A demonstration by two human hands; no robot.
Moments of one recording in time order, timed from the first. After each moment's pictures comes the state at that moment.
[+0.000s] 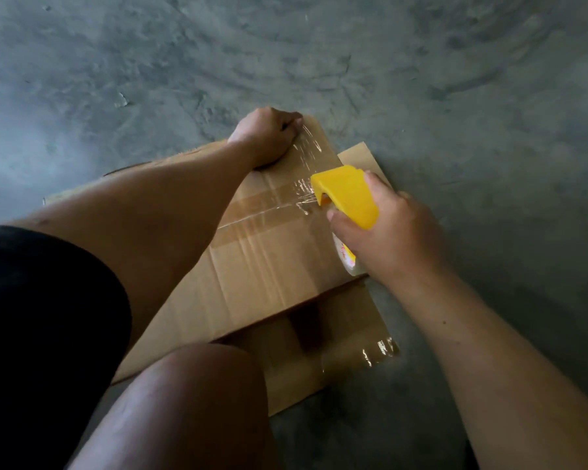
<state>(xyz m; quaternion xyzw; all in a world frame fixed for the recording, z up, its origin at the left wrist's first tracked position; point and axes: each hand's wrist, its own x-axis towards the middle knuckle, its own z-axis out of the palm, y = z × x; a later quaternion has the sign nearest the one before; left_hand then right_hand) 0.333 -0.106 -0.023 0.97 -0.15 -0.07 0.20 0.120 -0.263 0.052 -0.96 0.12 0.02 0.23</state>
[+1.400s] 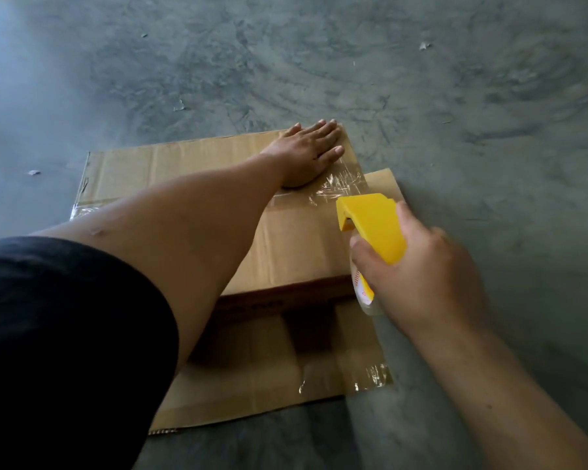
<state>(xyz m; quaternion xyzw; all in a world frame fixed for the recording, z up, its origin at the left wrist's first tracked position) 0.289 -0.119 -0.042 0.97 -0.24 -0.07 0.07 0.060 -0.291 0.038 -0.97 0.06 -0.03 0.23</state>
